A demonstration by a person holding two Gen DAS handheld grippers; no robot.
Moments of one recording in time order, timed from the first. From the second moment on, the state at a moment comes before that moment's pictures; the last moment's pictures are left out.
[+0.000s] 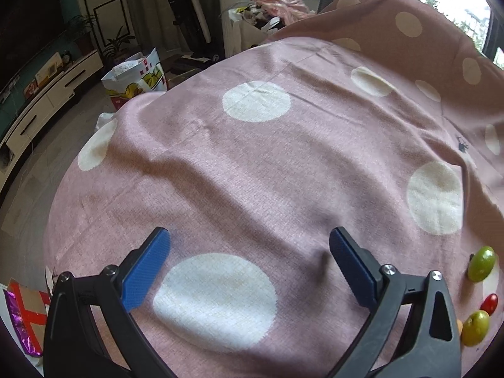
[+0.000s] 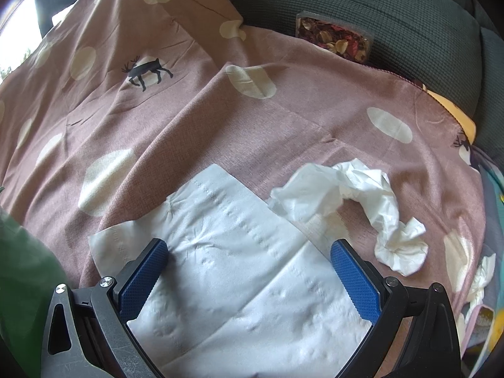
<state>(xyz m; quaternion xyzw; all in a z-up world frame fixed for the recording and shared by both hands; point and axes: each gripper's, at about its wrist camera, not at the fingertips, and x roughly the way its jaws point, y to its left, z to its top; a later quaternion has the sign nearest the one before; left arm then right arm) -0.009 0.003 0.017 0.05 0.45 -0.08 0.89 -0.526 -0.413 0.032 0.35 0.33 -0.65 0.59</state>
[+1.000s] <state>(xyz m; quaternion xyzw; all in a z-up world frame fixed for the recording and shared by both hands) -0.111 -0.025 0.085 -0.03 0.41 -0.34 0.84 -0.260 -0.189 0.138 0.22 0.30 -0.30 0.88</state>
